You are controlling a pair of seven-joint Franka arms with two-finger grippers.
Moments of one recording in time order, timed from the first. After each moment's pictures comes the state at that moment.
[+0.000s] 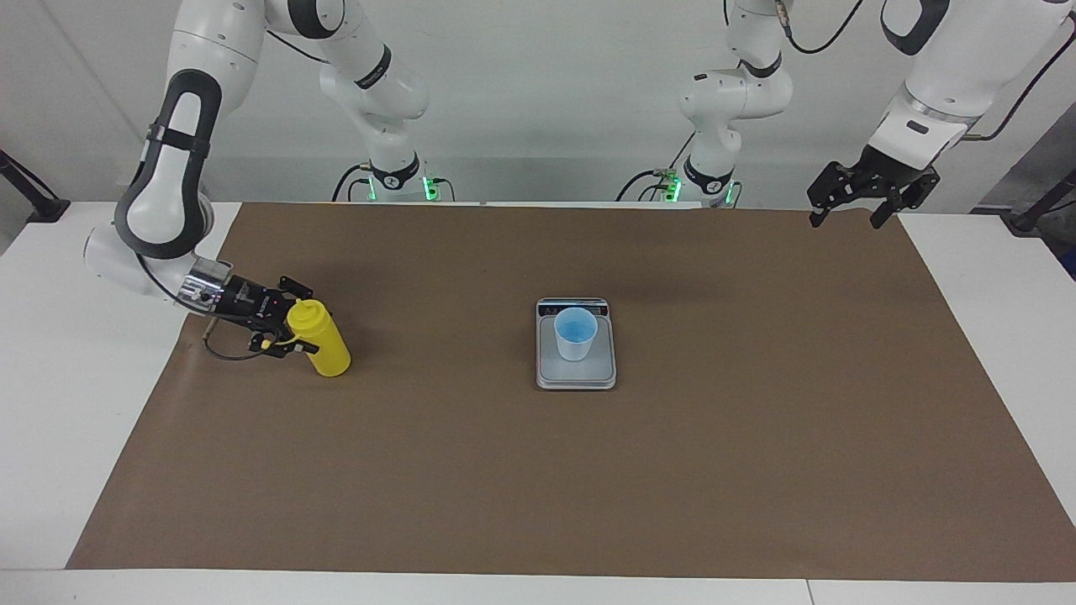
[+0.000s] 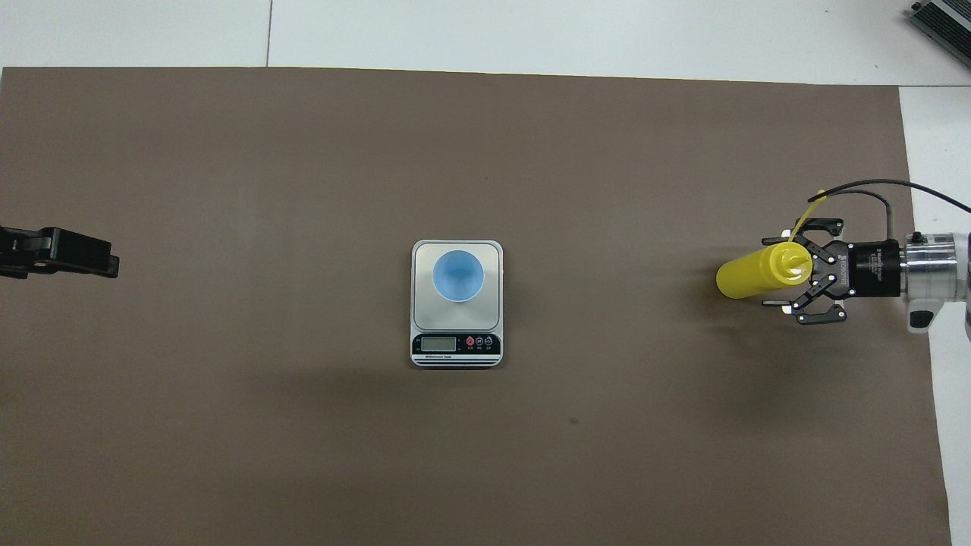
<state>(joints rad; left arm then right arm) 0.05 -0.07 -0.10 -1.63 -0.04 1.54 0.00 -0.33 0.31 -0.06 -1.94 0.89 1.77 0.85</state>
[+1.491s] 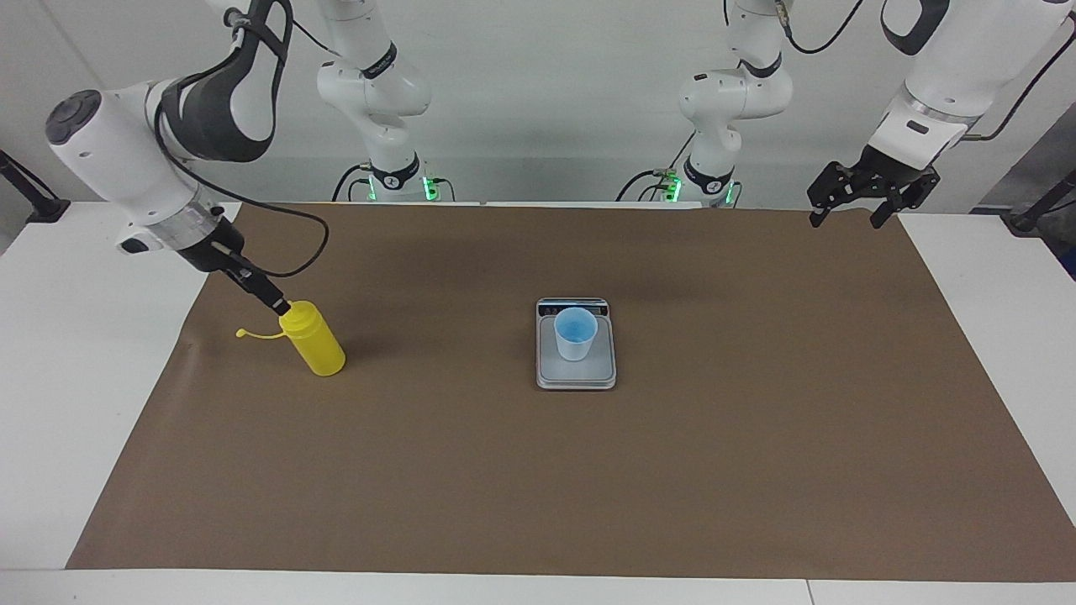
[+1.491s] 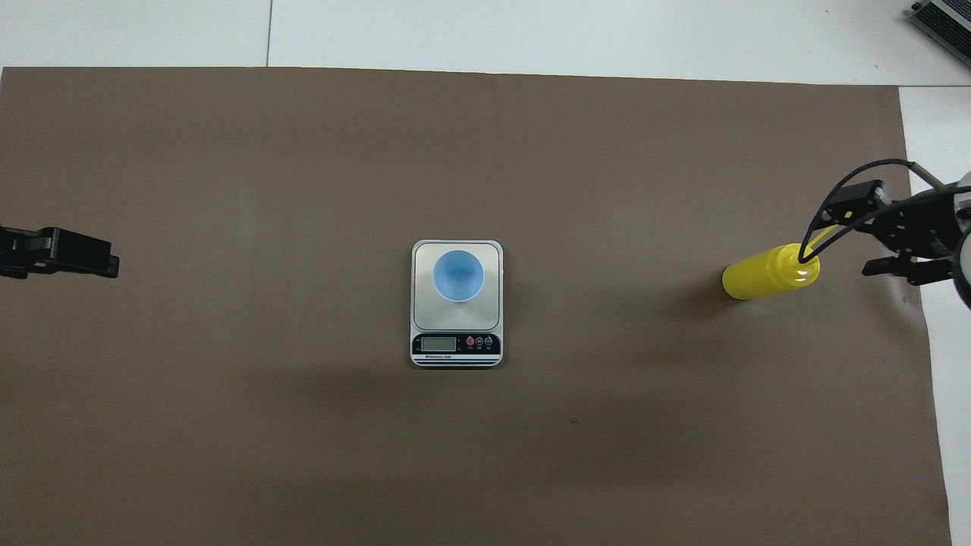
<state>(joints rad) 0.05 -0.07 -0.10 -1.63 -0.04 1.54 0.00 -0.11 0.08 -0.03 -1.76 0.14 1.83 0.42</state>
